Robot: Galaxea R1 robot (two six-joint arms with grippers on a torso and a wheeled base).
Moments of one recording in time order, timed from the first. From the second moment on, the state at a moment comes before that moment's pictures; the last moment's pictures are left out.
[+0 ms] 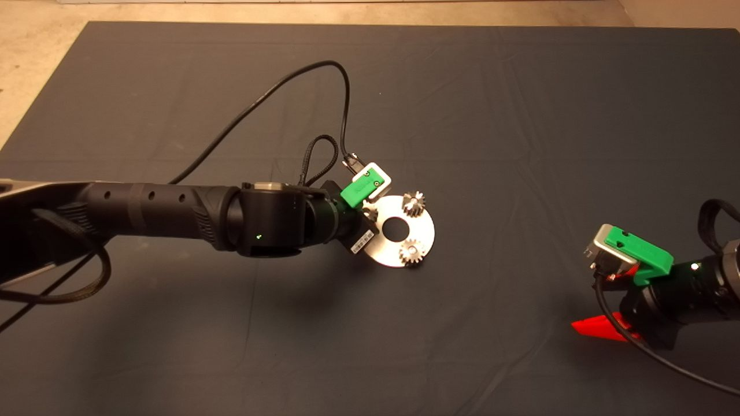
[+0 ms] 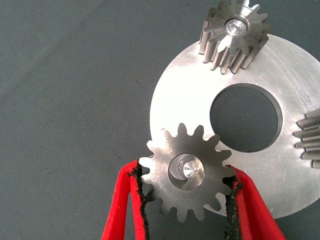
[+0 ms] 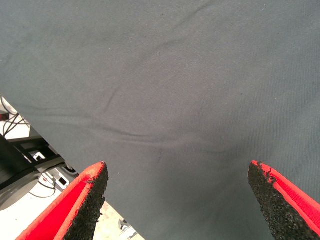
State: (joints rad) left arm -0.18 2.58 -0.90 1.08 1.22 -0.87; right arm 0.29 1.86 -0.44 -0.41 -1.20 0.76
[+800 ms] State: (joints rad) left arm -0.19 2.57 -0.90 1.06 1.22 -0.87; right arm 0.29 1.86 -0.44 -0.41 -1.20 0.76
